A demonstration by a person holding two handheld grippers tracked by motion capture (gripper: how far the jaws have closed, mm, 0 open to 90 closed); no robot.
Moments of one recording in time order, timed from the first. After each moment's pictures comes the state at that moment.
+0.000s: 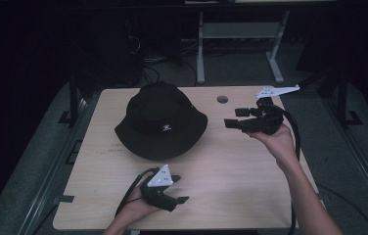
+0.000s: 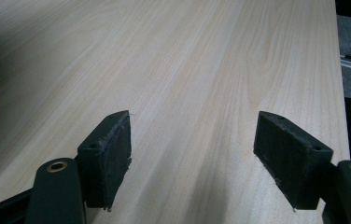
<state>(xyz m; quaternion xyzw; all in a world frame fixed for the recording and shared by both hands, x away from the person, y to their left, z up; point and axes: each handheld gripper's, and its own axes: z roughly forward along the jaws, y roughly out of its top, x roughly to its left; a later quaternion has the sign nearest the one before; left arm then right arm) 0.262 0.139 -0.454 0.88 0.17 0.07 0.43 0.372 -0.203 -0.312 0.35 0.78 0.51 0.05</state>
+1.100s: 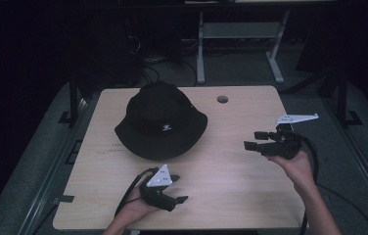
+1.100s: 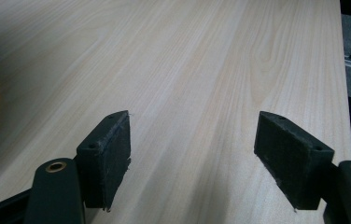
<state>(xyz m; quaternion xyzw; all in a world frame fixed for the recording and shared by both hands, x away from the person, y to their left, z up) 0.261 0.141 -0.454 0.88 0.17 0.07 0.43 0.339 -0.257 -0.372 0.40 0.77 0.49 0.04</state>
